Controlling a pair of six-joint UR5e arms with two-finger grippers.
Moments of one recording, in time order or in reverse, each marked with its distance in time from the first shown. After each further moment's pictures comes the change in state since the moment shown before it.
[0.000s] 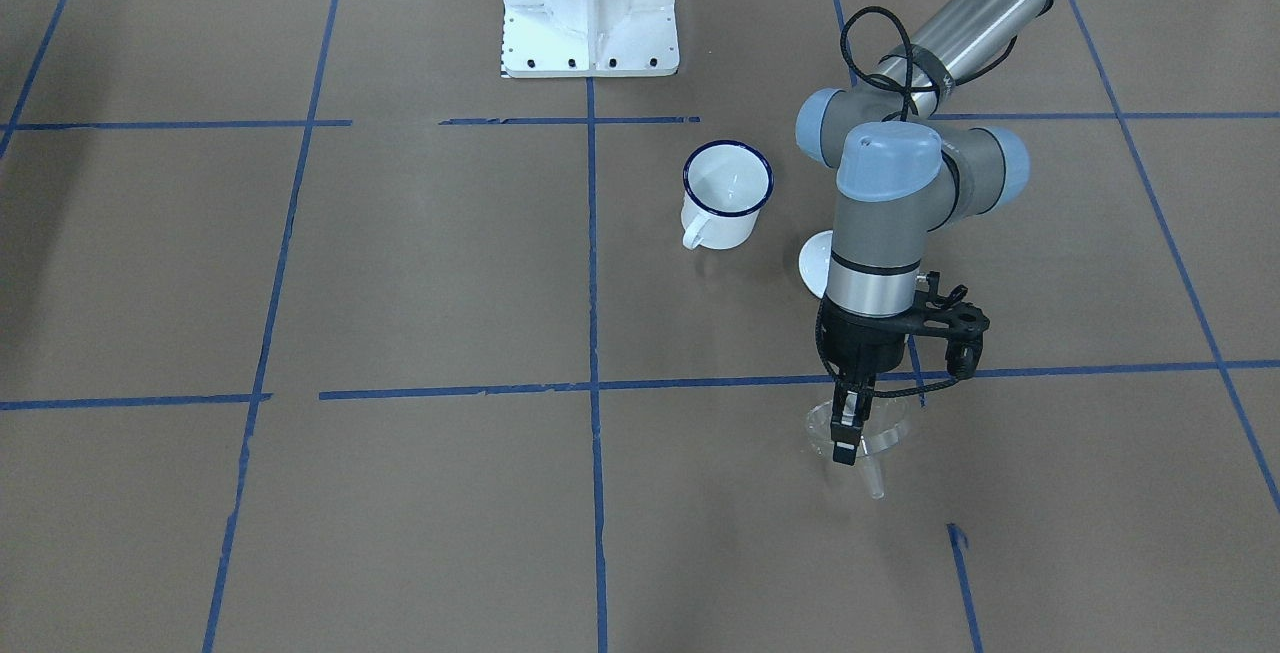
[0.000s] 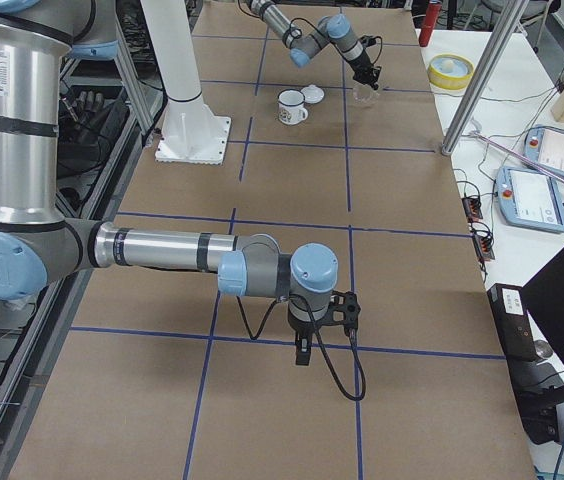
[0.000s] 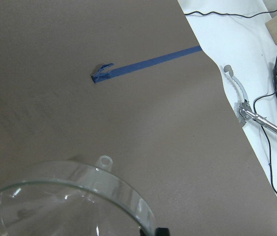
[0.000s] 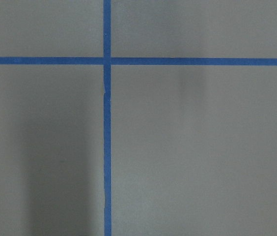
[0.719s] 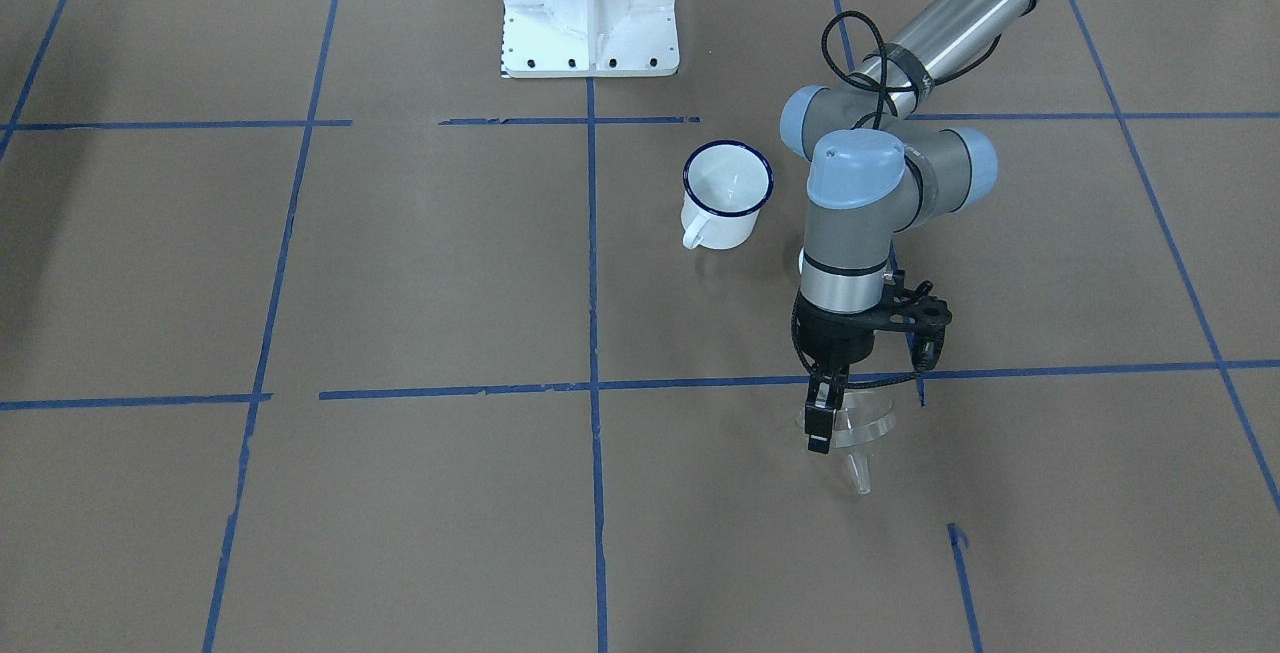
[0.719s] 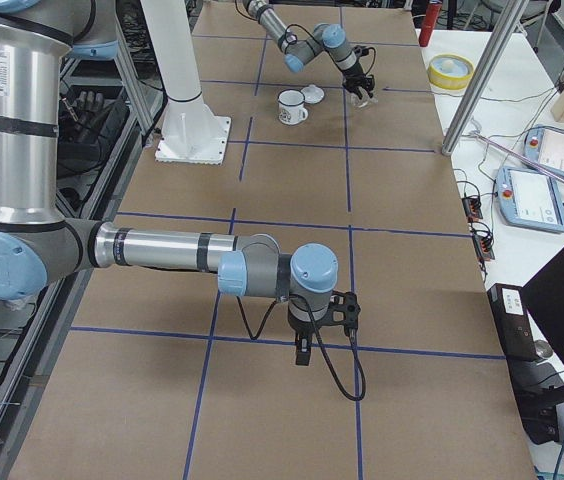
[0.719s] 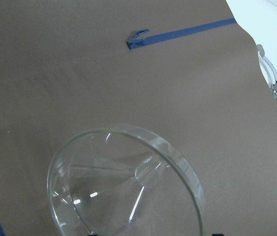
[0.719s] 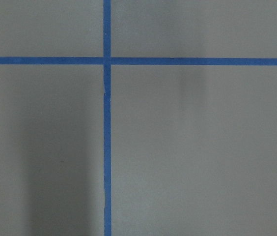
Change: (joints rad) left arm 0.069 0.001 0.056 0.027 0.048 -0.058; right arm 0.000 0.000 0.000 0.000 0.000 0.000
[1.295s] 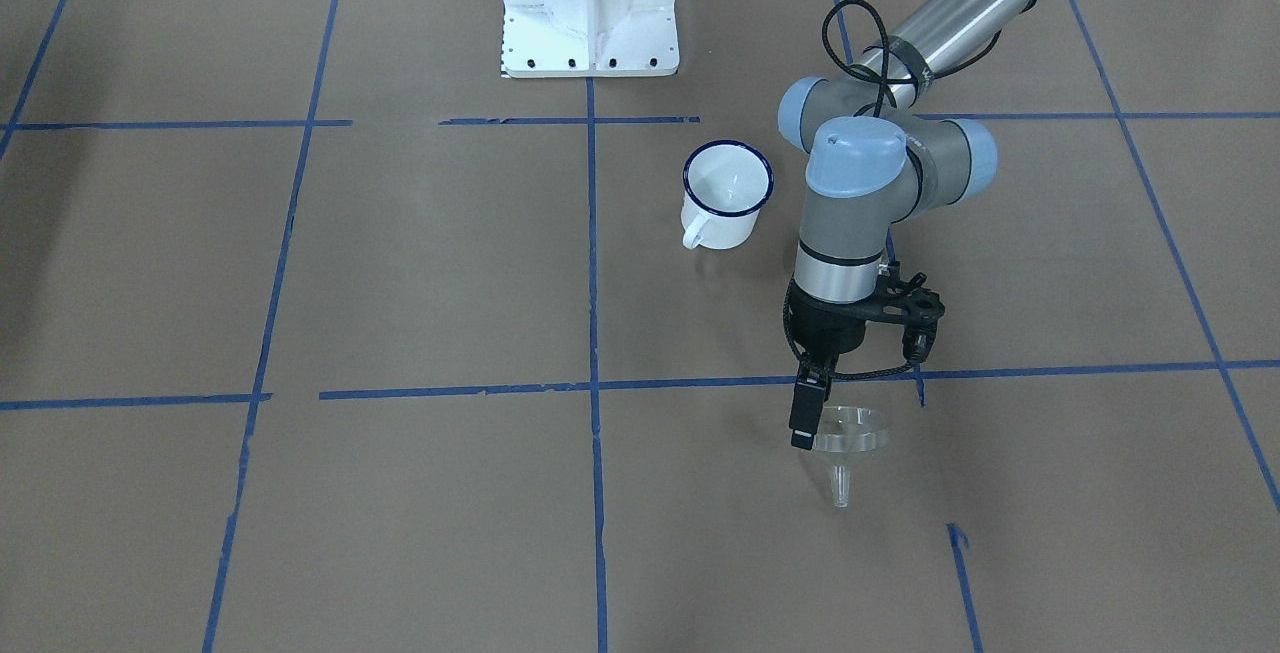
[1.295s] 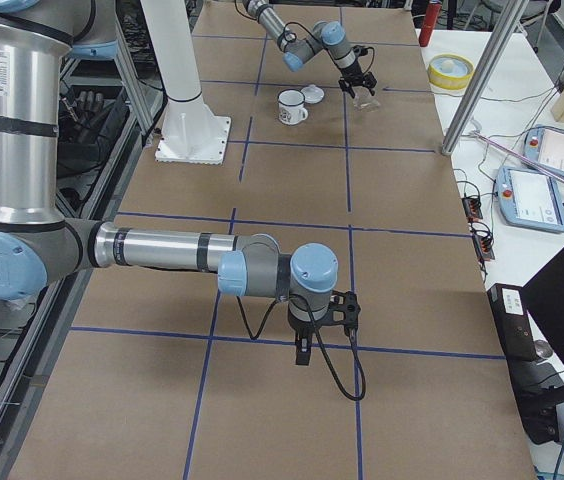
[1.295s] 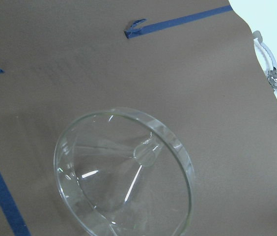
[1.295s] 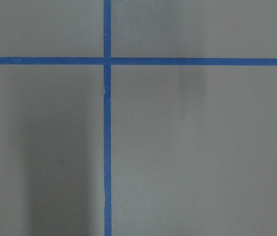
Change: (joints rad) left arm 0.005 0.001 -0.018 0.006 -0.052 -0.013; right arm 0.000 0.000 0.001 0.000 0.000 0.000
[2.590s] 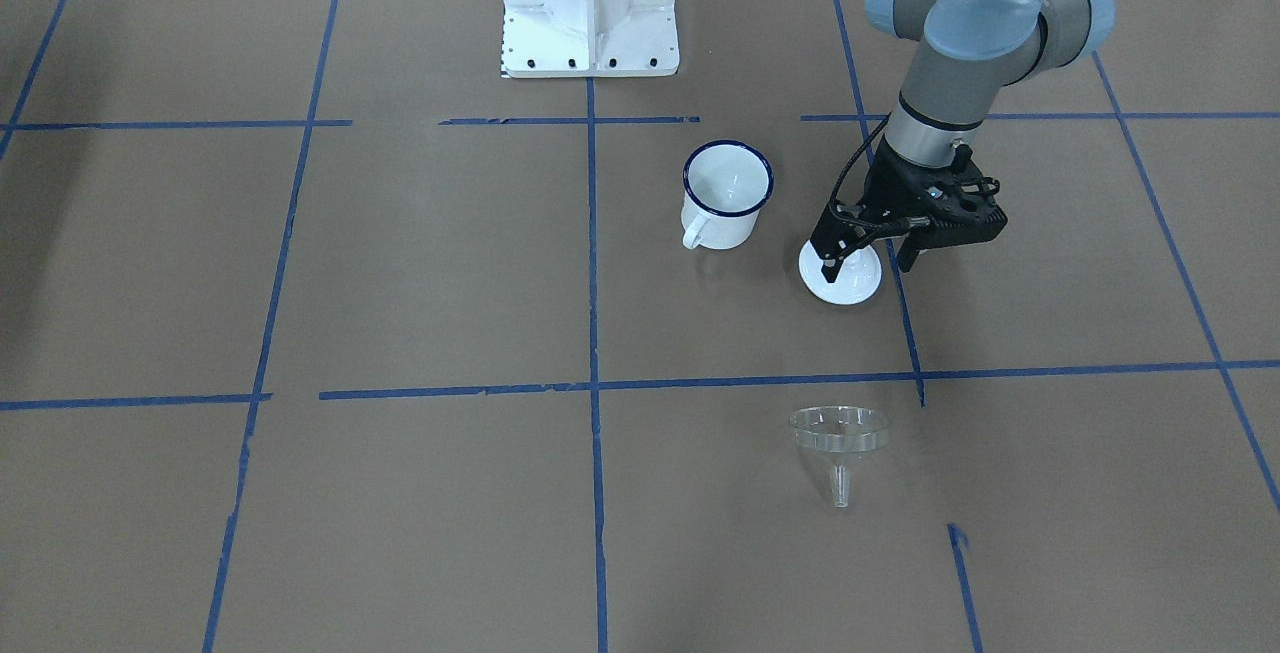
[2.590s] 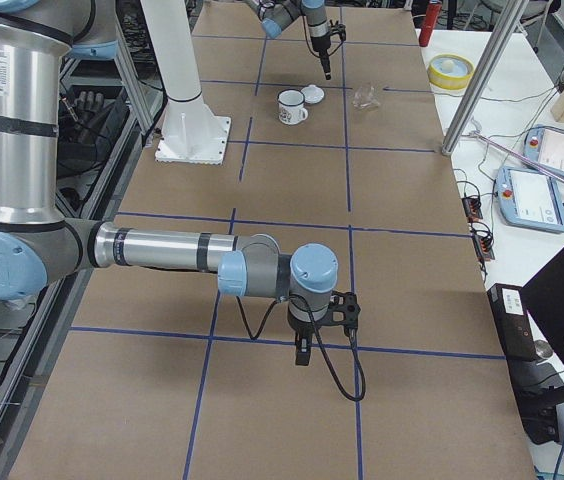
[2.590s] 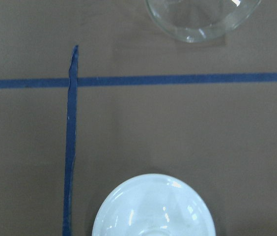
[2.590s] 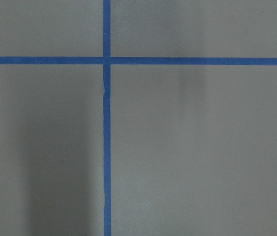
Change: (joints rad) left arm -0.039 0.273 -0.466 0.241 -0.290 0.868; right arm 0.000 0.000 -0.001 0.000 0.000 0.000
